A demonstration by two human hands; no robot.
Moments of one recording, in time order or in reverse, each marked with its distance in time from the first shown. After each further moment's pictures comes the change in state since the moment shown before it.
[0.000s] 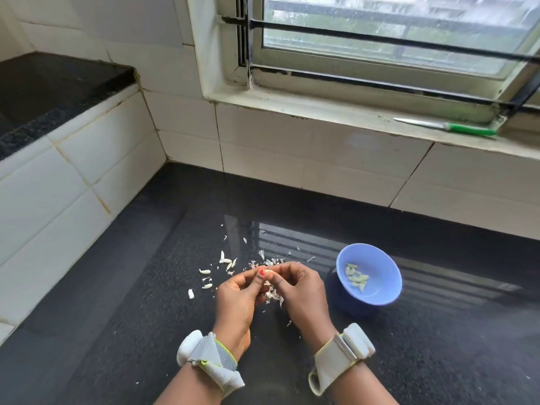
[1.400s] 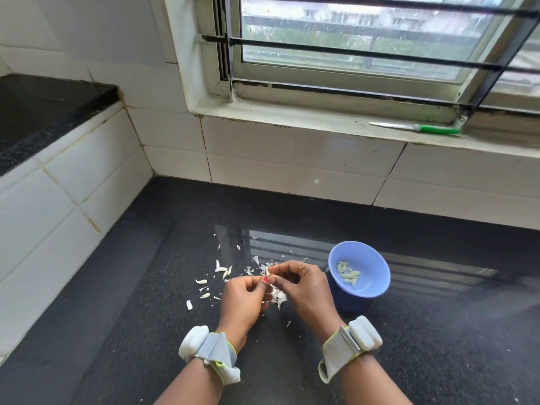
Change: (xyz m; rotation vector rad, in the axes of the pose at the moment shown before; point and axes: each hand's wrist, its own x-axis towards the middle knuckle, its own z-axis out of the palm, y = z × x) left_hand 0.004 0.009 0.002 0.435 -0.124 0.086; right_hand 0.001 -0.003 -0.014 -0.022 -0.004 -0.100
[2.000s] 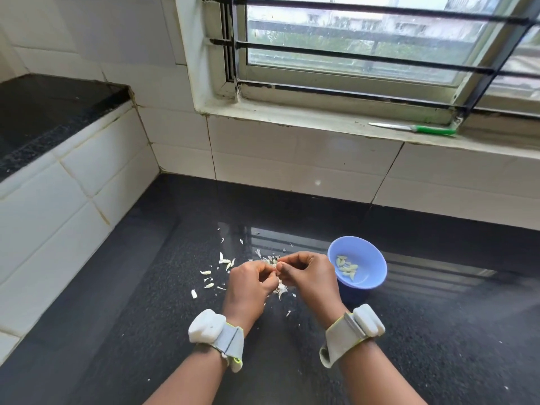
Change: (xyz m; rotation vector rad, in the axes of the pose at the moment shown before) left_hand -0.008 0.012 -0.006 0.537 0.011 0.444; right_hand -0.006 -0.013 -0.007 0.173 0.054 0.149
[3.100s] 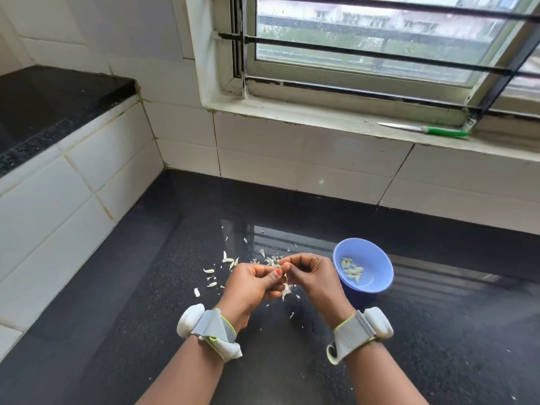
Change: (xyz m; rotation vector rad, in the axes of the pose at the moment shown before) left_hand 0.005 0.002 -0.007 -0.746 -0.244 -0.453; right_hand 0.011 0.014 -0.005 0.052 -0.152 -0.097
